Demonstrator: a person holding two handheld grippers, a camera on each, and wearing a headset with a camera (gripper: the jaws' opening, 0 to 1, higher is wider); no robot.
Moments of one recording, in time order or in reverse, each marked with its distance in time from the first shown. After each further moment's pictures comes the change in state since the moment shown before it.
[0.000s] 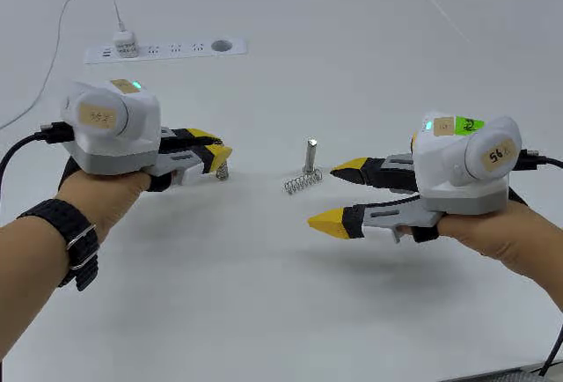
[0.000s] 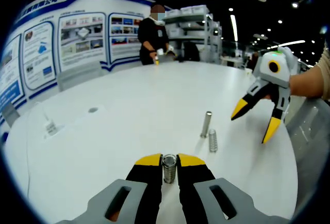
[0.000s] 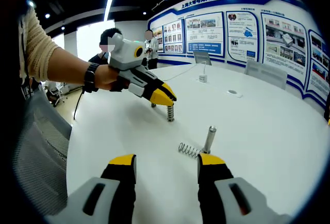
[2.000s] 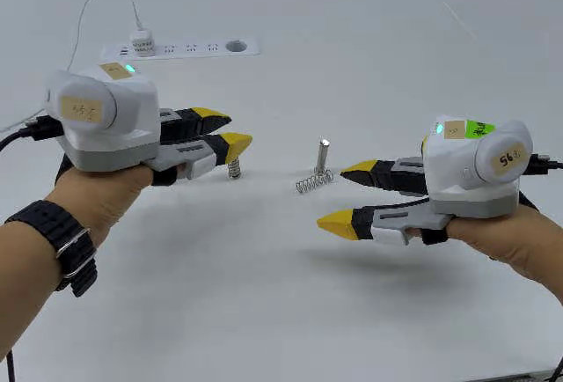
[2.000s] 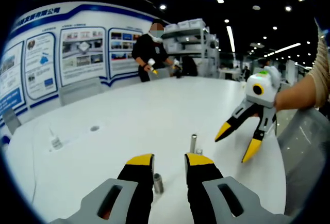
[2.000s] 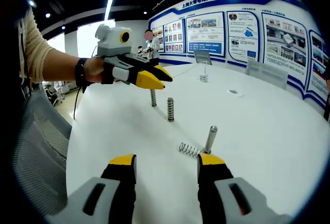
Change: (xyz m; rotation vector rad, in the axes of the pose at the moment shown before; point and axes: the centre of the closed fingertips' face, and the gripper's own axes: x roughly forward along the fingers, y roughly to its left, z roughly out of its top) left arm -0.030 -0.021 0.041 0.018 -0.126 -0.005; right arm 0.002 0.001 0.000 -0.003 0.003 0.001
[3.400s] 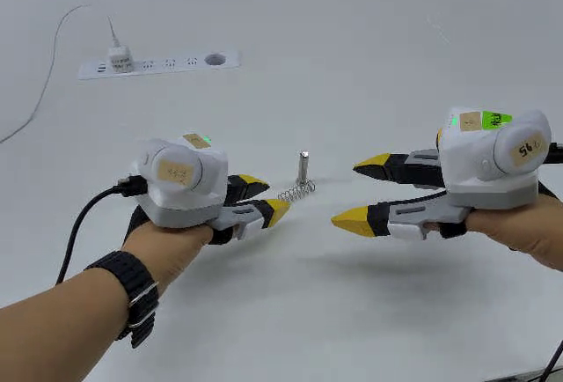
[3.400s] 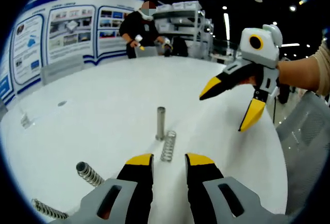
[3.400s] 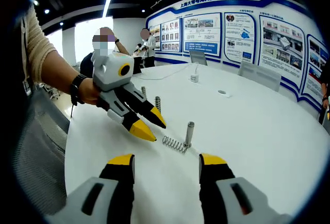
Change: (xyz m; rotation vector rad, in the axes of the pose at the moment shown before) left arm 0.065 -0.063 -0.059 -0.045 0.170 -0.095; right arm -0.031 -0.029 -0.002 -0.024 0.017 -0.043
